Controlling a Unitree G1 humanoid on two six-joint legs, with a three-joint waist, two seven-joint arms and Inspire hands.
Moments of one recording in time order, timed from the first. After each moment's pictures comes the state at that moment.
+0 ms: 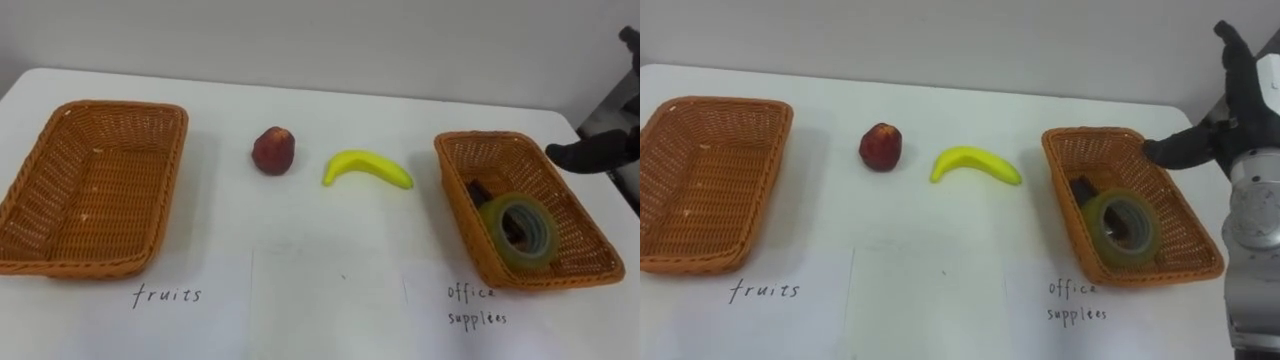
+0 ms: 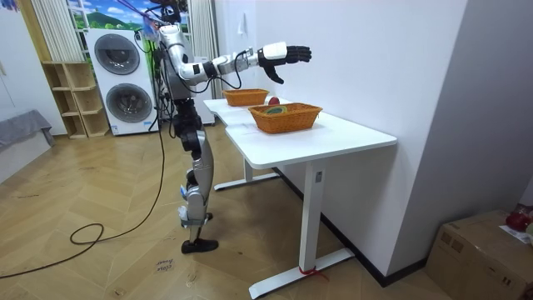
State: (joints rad) left arm 0.26 0.23 0.18 1.04 0.23 0.15 0.15; right arm -0.15 -0.51 -0.26 -0.02 -0.43 0.21 0.03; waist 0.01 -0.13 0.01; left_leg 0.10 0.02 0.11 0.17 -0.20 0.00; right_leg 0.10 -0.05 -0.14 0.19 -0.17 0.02
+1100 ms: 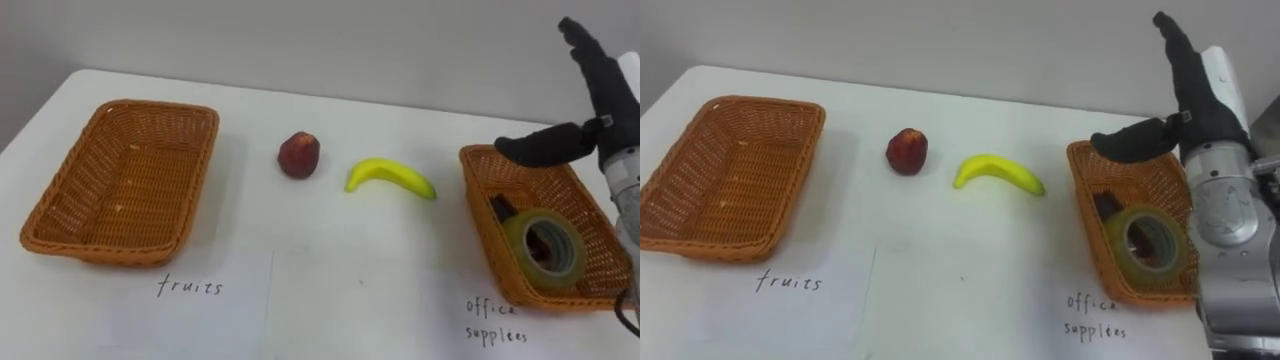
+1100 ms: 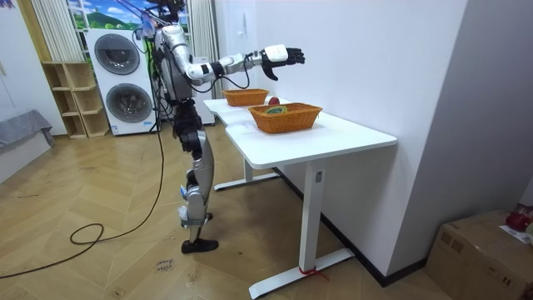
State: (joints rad) left arm 0.29 0.22 0.19 1.04 0.24 0.15 0.15; right arm -0.15 -0.50 -0.13 -0.06 -0.28 0.20 0.04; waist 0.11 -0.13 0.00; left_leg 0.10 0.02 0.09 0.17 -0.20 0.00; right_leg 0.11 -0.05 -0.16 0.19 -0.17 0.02
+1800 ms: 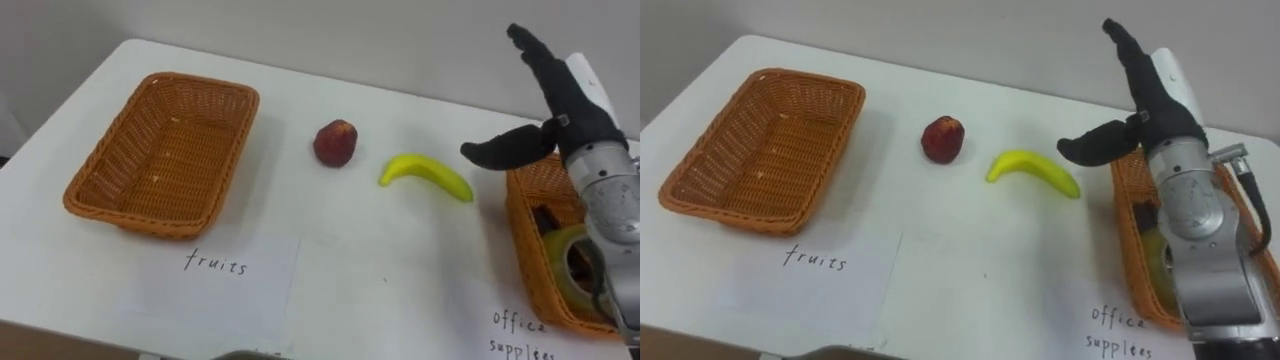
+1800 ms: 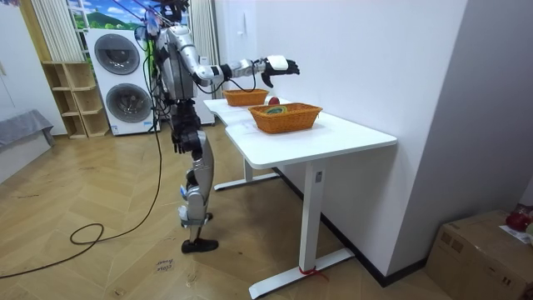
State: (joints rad) left arm 0.29 0.23 0.19 1.04 0.24 0.16 0.09; right arm -0.19 -0.50 -0.01 -0.04 -0.27 0.19 0.08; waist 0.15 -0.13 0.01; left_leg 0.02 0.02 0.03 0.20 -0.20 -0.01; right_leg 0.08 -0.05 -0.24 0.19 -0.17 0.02
